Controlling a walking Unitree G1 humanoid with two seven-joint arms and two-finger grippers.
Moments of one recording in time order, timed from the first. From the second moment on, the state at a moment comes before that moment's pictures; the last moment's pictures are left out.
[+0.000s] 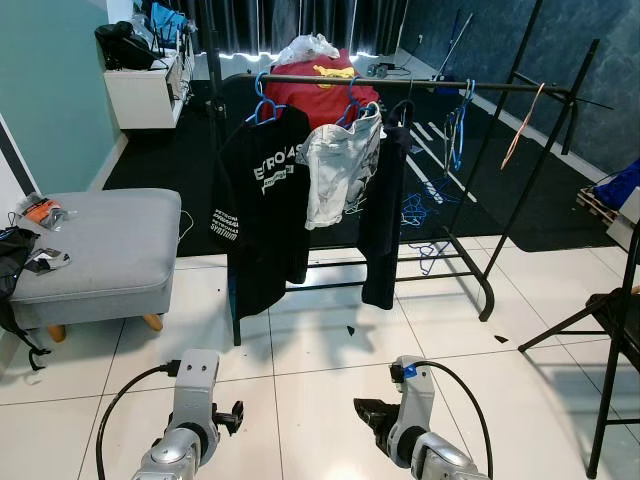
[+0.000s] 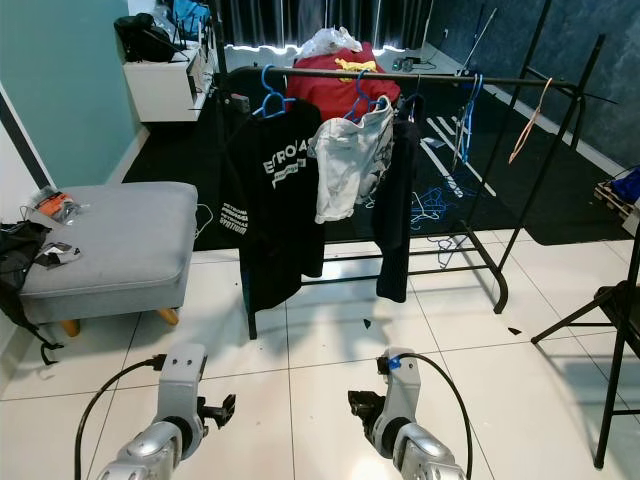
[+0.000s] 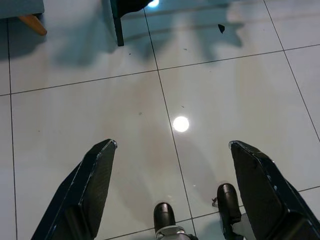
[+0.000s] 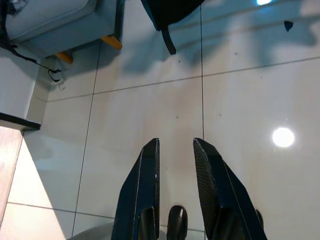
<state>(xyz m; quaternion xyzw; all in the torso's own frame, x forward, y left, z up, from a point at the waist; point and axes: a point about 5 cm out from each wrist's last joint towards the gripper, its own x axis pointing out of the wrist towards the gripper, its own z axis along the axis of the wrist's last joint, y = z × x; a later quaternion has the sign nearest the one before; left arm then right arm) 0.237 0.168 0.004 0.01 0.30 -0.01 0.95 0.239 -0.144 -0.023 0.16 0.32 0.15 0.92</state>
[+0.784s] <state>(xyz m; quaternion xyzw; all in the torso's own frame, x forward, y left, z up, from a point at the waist) 0.258 0.184 0.018 0.02 0.28 0.02 0.96 0.268 -0.150 -0.020 0.19 0.32 0.06 0.93</state>
